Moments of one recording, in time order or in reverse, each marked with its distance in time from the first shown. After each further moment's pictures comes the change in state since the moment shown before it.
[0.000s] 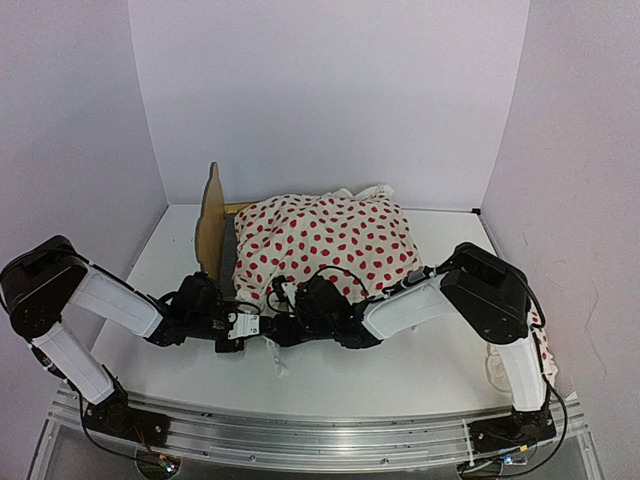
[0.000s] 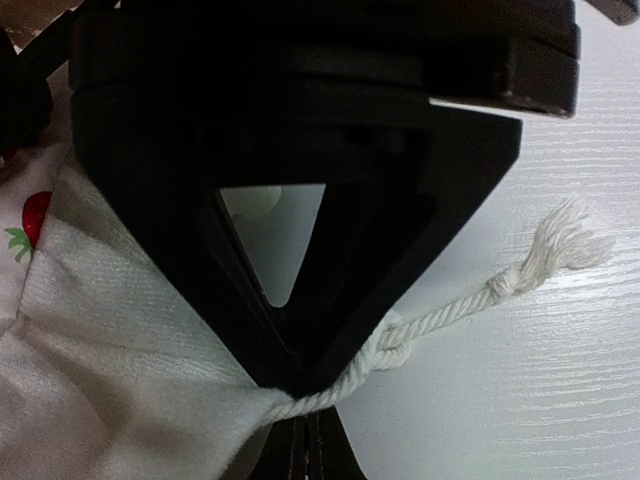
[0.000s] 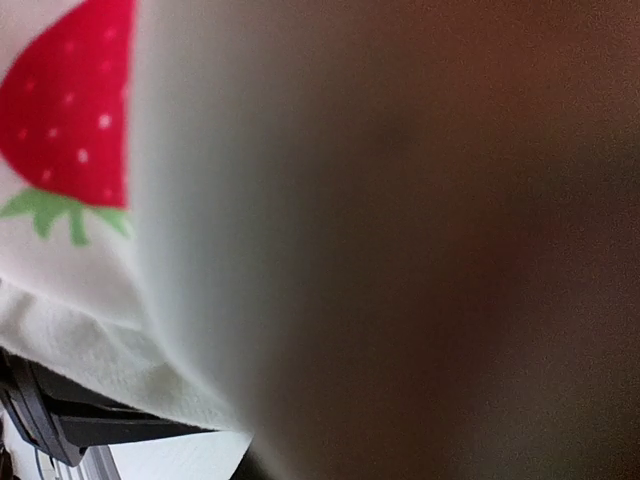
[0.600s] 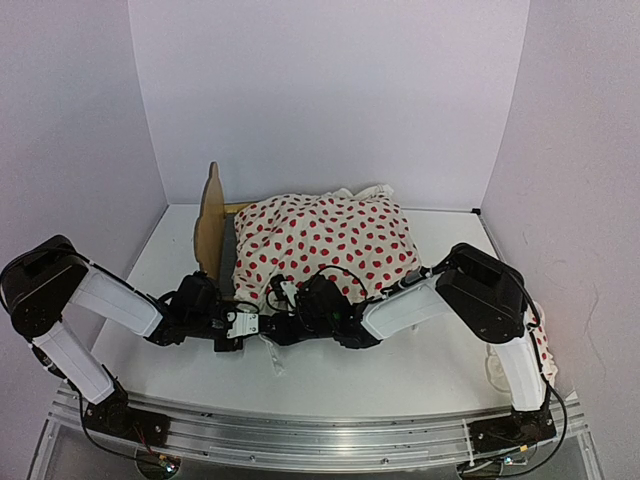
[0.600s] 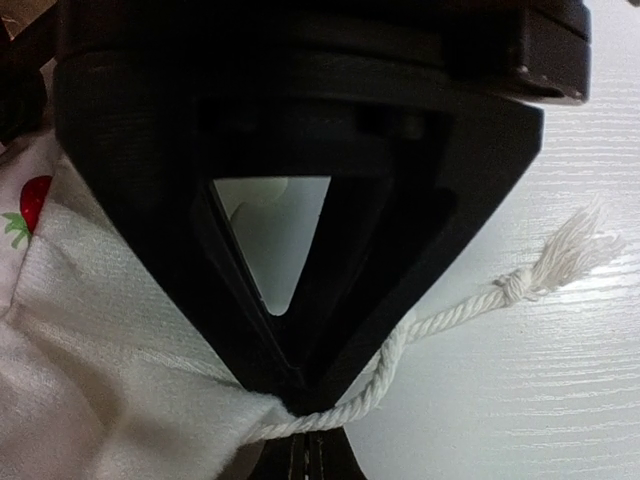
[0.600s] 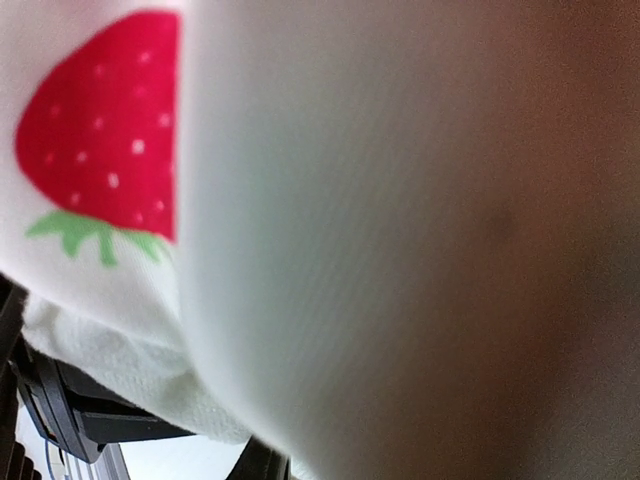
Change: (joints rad) left arm 0.009 0.004 0.000 -0.001 -0.010 -0.002; right arm -0.005 0.025 0.003 0.068 -0.056 -0.002
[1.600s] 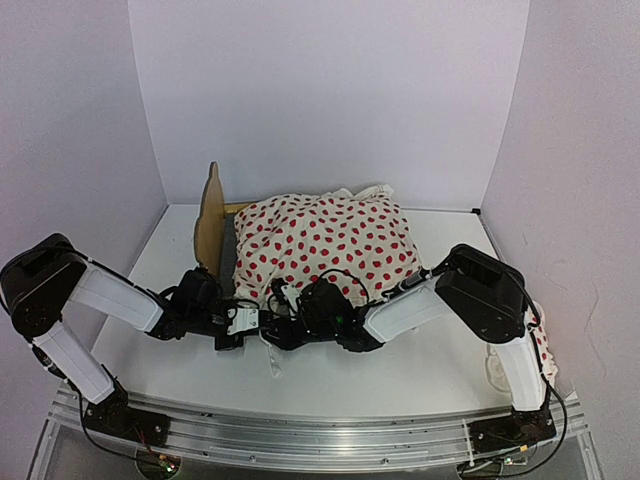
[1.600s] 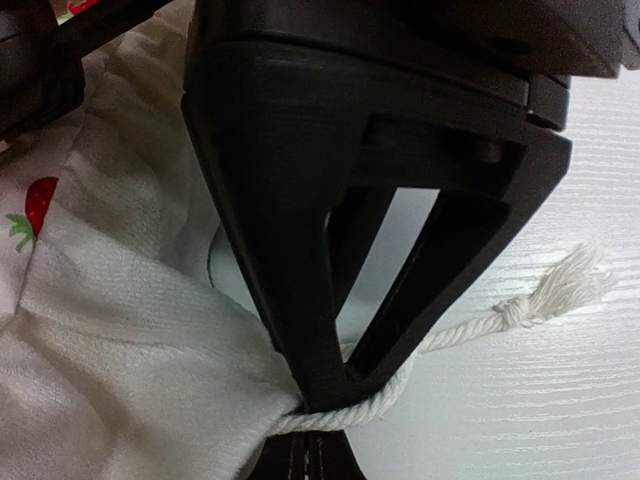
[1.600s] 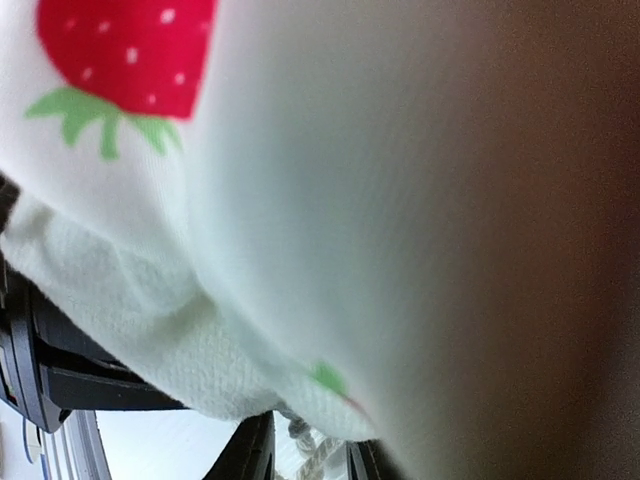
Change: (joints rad) left arm 0.018 -0.001 0.038 -0.070 0.056 -0.039; right arm 0.001 -0.004 -0.037 0.027 -0.004 -0.072
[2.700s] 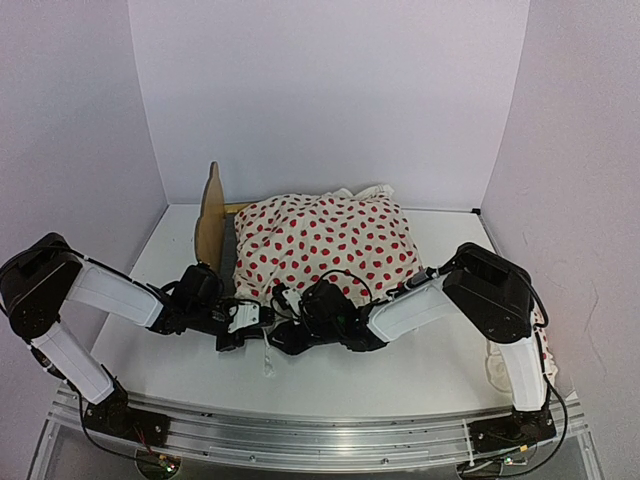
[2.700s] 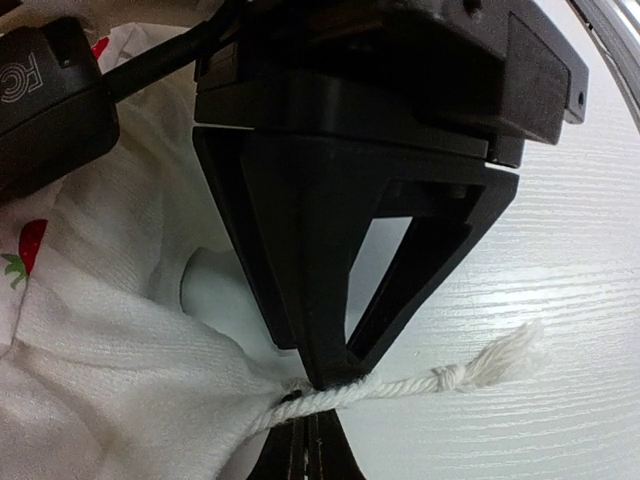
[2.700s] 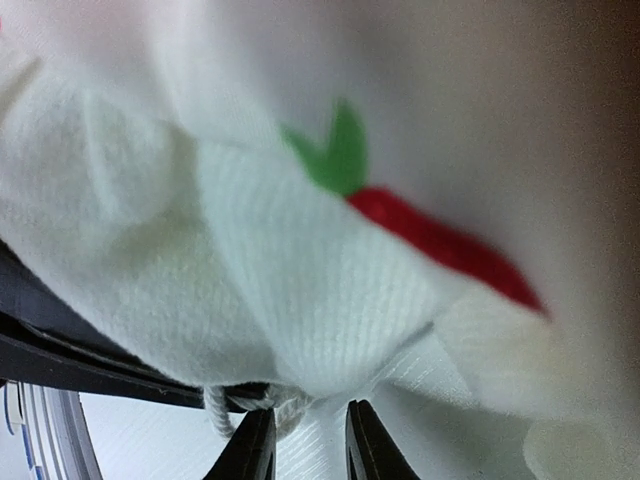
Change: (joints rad) left arm 0.007 -0.014 0.043 -0.095 0.114 -0.063; right arm 0.008 -0.041 -0.024 -0.088 0.005 -0.056
